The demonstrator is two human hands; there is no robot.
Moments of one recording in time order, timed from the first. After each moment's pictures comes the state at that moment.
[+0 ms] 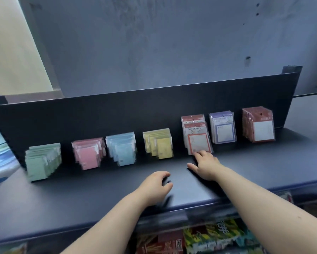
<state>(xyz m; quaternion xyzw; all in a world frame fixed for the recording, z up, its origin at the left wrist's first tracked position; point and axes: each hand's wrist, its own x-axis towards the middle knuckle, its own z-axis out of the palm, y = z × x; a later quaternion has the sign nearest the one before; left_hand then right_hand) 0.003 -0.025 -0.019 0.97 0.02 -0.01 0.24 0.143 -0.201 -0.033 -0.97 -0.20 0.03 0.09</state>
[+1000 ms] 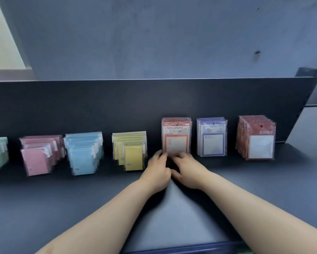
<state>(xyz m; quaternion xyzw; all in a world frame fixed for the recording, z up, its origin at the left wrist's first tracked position) 0.161 -0.094 -0.036 0.94 0.07 0.06 0.32 0.225 -0.221 -0.032 -0.92 -0.37 0.01 0.11</state>
